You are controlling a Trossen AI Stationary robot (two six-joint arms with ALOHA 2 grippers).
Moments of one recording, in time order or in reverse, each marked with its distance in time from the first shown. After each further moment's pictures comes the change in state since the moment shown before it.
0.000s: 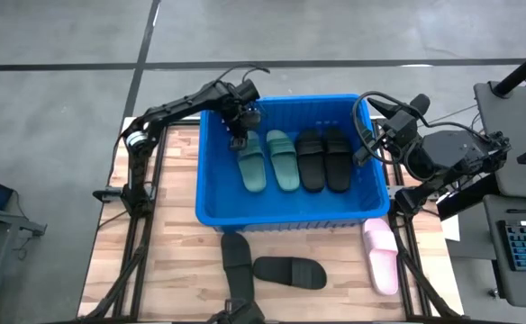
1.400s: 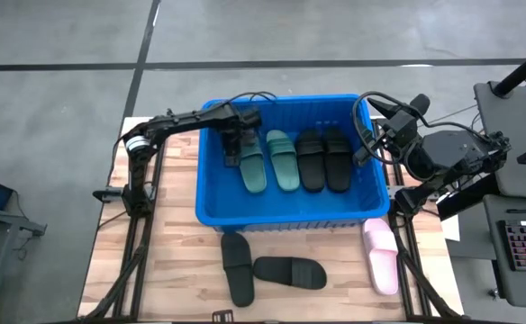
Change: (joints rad) left arm -0.109 -0.024 -0.220 0.015 -0.348 -0.156; right arm 0.000 0.000 0.000 -0.001 0.000 -0.003
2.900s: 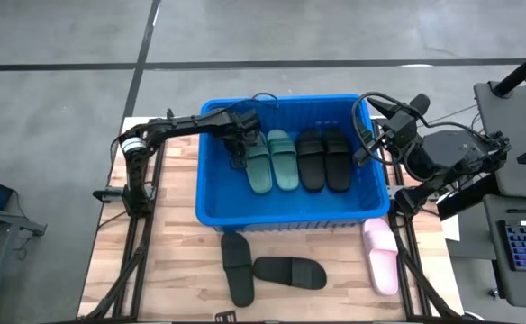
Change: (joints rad) left arm -0.015 -0.052 -0.117 0.231 0.008 -0.083; right arm 0.000 0.000 0.000 0.000 0.001 -0.016
